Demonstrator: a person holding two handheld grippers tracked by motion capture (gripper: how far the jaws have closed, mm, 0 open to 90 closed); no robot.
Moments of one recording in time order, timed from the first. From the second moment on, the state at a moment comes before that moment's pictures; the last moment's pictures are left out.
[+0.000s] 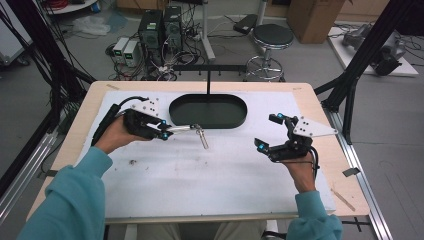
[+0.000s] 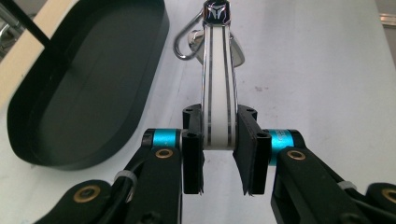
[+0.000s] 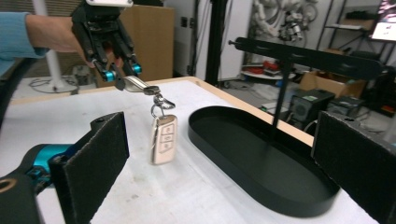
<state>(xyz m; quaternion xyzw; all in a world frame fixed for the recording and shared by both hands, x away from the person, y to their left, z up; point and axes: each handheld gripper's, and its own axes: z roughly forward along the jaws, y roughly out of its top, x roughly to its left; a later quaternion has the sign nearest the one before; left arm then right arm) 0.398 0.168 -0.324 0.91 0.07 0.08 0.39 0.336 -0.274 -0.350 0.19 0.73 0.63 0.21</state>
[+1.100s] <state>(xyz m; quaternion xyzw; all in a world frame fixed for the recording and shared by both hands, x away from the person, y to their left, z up) 0.390 0.126 -0.317 0.91 0.04 0.04 0.41 0.395 -0.180 -0.298 0.03 0.86 0.50 0.08</state>
